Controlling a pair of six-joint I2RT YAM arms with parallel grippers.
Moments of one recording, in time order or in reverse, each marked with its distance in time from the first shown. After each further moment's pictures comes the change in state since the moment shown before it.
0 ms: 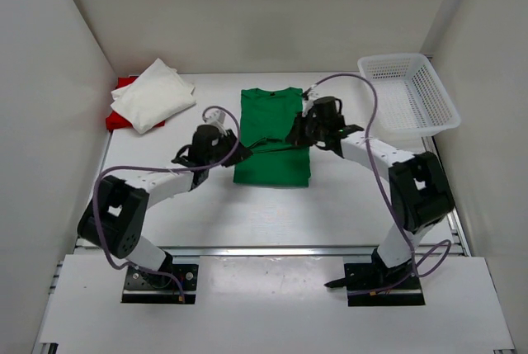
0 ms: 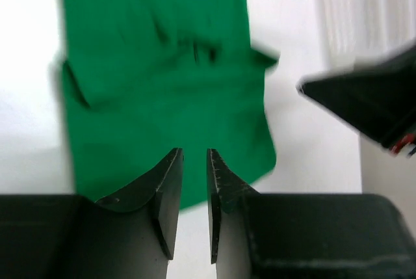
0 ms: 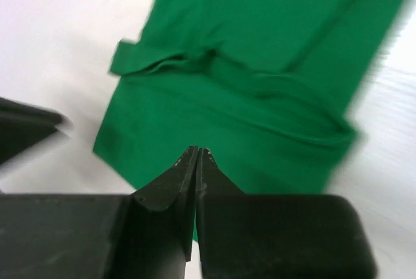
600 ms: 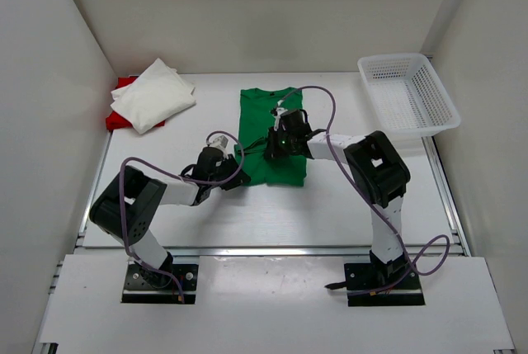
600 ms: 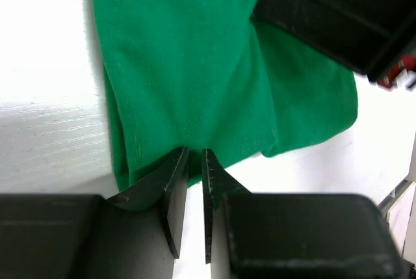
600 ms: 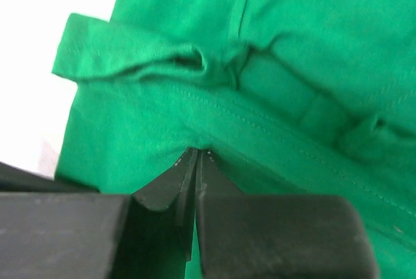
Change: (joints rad) left arm -0.082 0.133 -0.216 0.166 0.010 -0.033; right arm 0.167 0.365 0.159 0.057 0.019 -0.015
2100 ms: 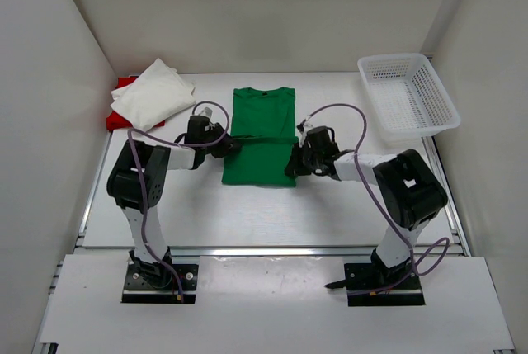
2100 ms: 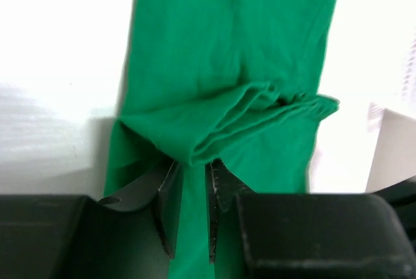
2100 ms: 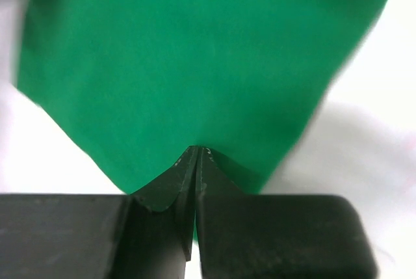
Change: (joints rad) left arm 0.225 0.270 0.359 -0.082 0.121 -0.042; right arm -0.077 -0.283 -0.351 0.100 -0.010 0.051
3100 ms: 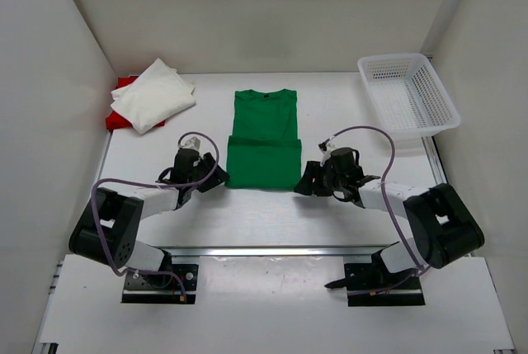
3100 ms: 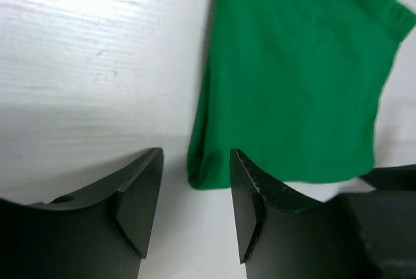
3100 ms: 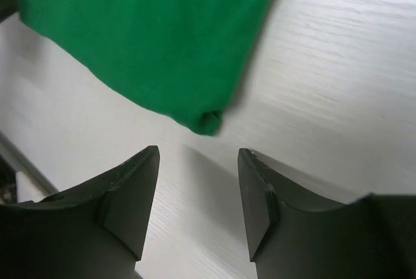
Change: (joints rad) left arm -0.047 -0.473 -0.443 -0.048 -0.154 0.074; right arm -0.050 -0.336 -0.401 0.046 -0.063 0.071
